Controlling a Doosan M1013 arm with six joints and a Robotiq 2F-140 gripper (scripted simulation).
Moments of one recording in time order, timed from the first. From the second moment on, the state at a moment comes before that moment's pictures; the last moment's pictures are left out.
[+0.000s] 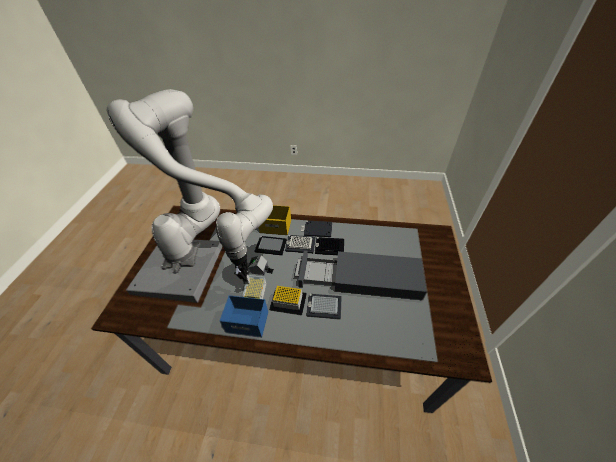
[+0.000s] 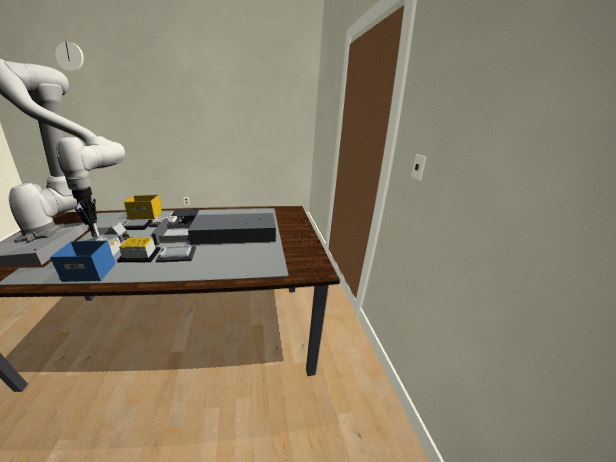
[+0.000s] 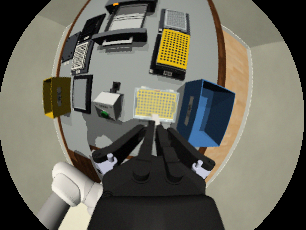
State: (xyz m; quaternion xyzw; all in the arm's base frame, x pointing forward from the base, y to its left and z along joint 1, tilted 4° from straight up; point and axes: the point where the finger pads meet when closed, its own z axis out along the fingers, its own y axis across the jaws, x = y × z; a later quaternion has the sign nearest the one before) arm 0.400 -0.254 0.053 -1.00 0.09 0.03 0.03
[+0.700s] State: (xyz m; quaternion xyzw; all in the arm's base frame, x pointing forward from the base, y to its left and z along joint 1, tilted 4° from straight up) arm 0.399 -0.253 0.032 -1.00 0.09 0.03 0.03
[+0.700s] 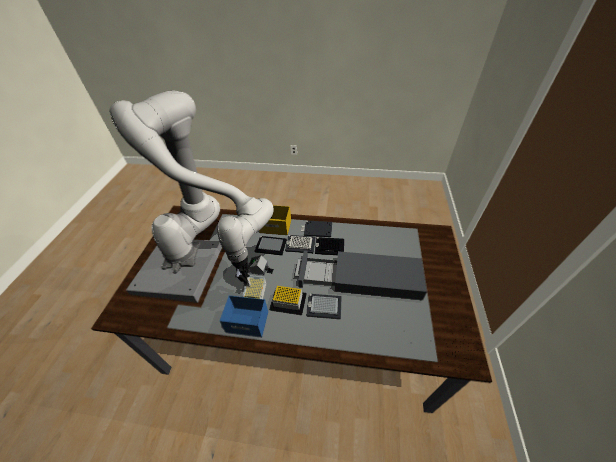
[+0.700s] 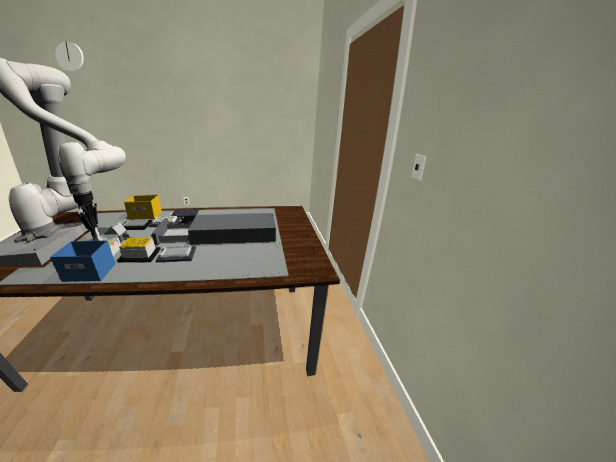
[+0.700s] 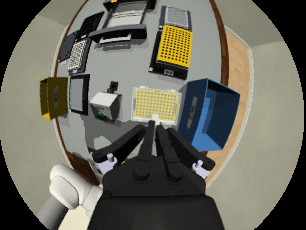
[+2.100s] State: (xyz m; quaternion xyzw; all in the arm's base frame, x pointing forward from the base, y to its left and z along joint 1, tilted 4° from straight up) arm 0.399 -0.253 0.038 -1.00 0.09 0.03 0.03
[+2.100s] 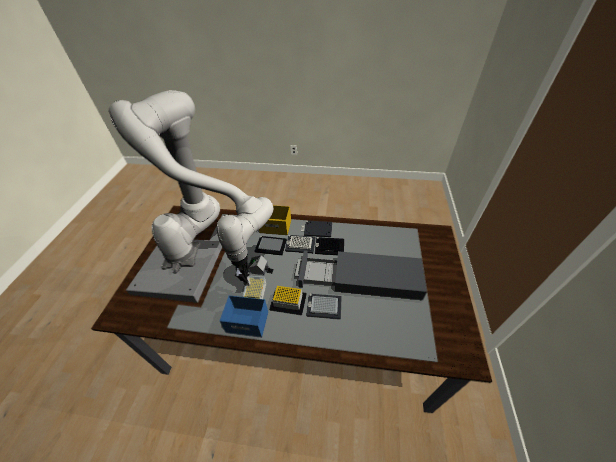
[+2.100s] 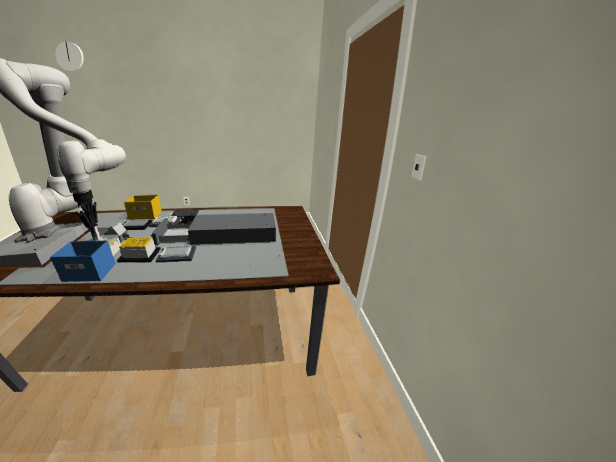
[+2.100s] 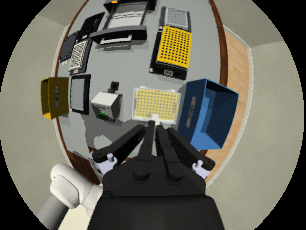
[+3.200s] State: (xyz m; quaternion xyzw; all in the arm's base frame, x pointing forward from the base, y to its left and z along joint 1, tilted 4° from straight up) arm 0.402 -0.257 0.096 -1.00 0.09 0.03 0.03
